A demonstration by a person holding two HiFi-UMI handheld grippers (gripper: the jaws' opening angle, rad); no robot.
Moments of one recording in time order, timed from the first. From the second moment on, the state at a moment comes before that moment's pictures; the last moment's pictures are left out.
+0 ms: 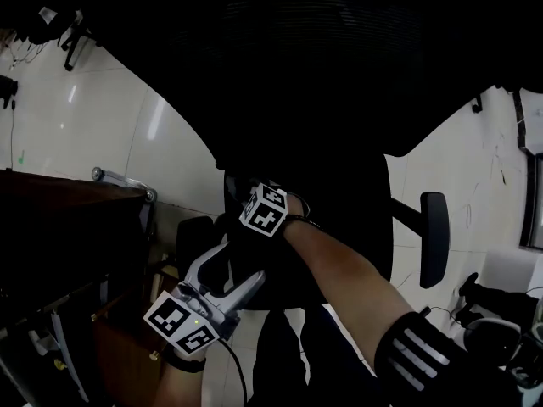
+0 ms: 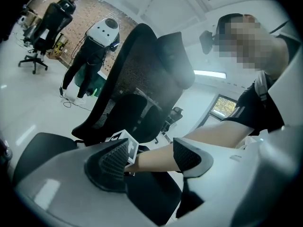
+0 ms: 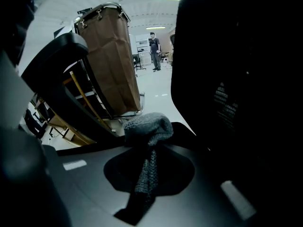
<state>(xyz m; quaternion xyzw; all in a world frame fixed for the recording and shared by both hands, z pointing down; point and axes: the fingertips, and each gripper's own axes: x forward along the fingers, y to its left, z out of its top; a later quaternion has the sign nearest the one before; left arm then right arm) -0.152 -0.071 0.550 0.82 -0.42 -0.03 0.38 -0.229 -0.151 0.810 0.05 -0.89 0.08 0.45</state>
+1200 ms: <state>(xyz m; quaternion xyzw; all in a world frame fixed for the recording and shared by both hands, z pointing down) -0.107 -0.071 0.557 0.83 -0.39 0.00 0.39 -0.073 -0.193 0.799 0.16 -0.85 0.17 0.47</state>
